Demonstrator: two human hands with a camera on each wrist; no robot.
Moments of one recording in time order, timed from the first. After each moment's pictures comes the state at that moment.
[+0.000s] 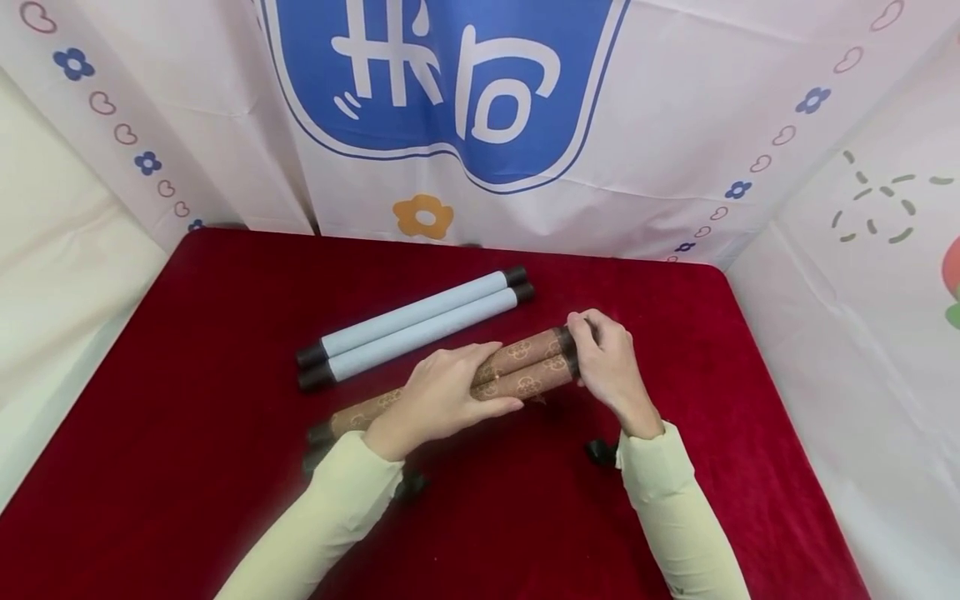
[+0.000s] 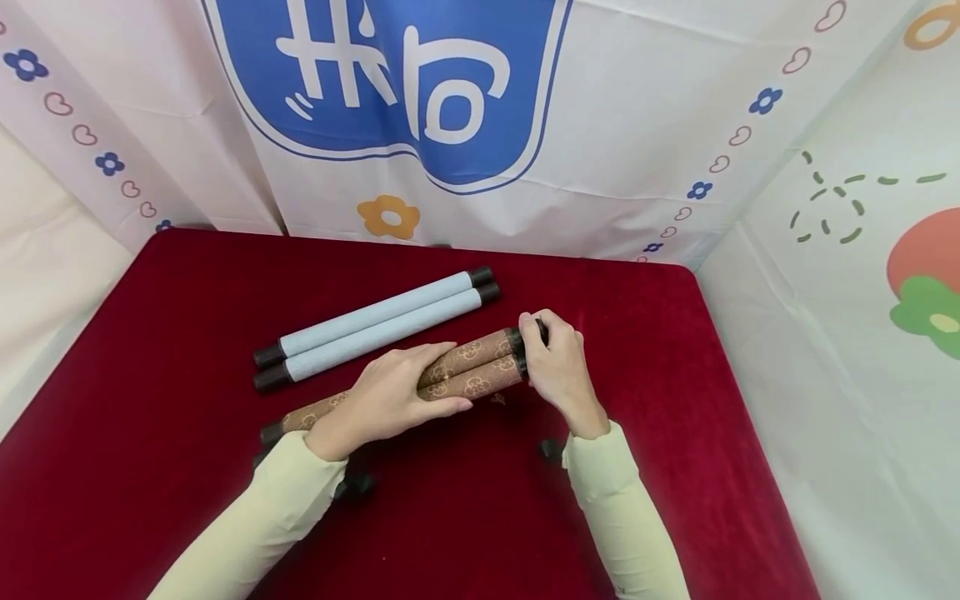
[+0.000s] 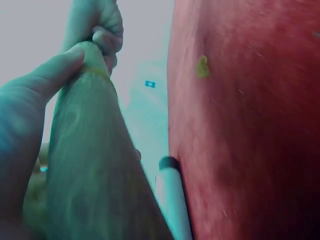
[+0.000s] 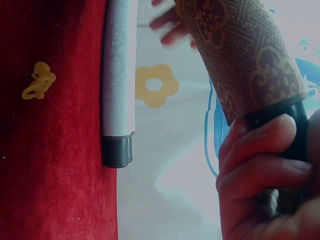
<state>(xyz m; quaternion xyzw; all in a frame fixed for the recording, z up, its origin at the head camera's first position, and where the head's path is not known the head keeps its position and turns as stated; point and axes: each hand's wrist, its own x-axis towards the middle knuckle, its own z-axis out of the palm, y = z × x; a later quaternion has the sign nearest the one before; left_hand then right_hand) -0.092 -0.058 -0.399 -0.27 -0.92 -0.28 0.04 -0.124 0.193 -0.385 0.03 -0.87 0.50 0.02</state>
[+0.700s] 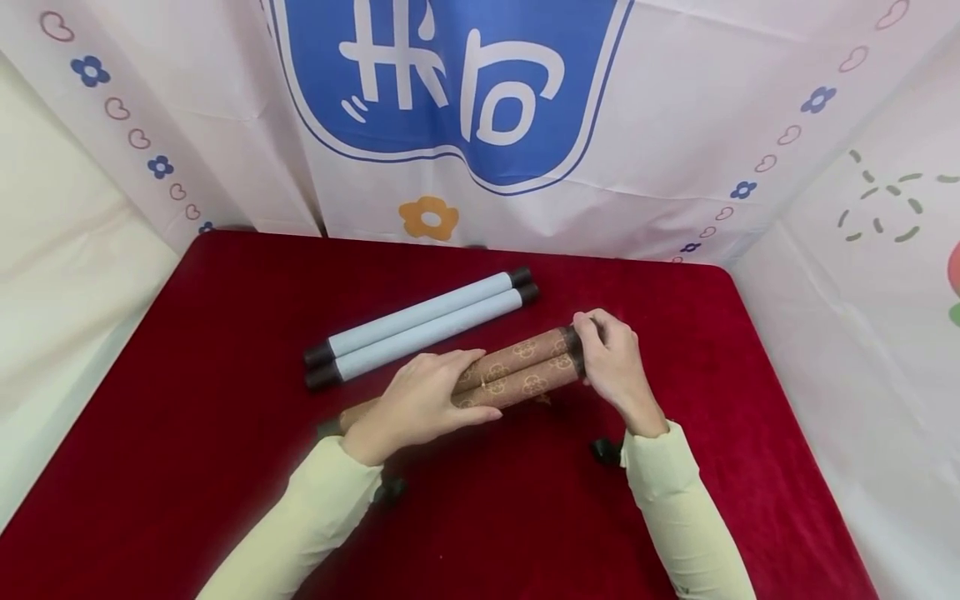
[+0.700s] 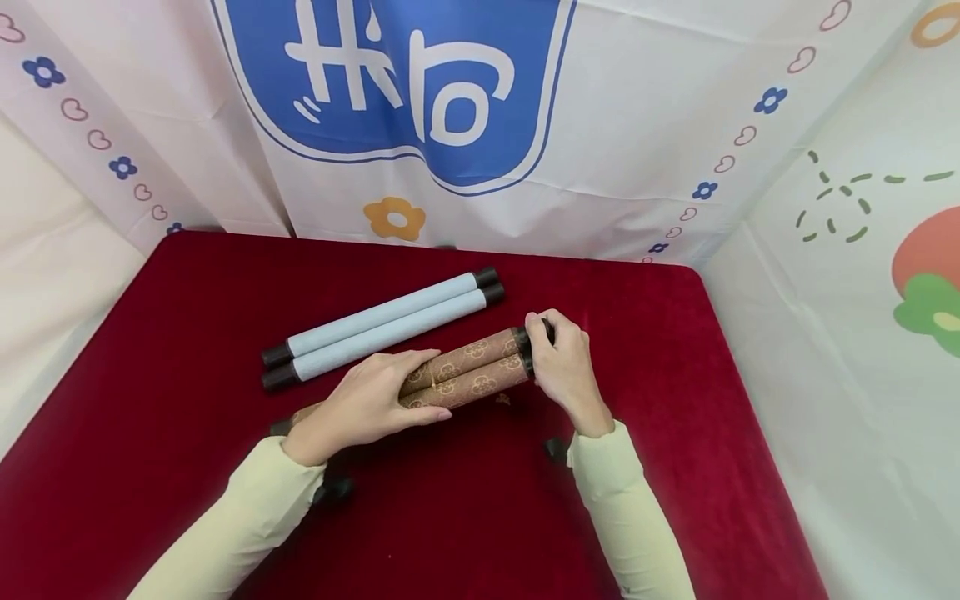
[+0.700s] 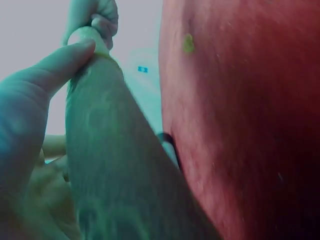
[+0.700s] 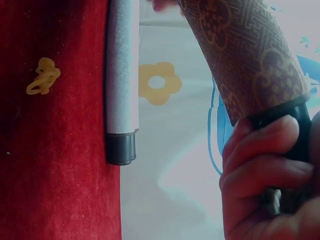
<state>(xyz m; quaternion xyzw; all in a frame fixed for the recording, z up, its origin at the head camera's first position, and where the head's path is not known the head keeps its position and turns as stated) -0.086 -0.083 -0.400 -0.28 -0.93 -0.25 0.04 -0.125 0.194 -0.387 0.02 -0.87 0.50 0.03</state>
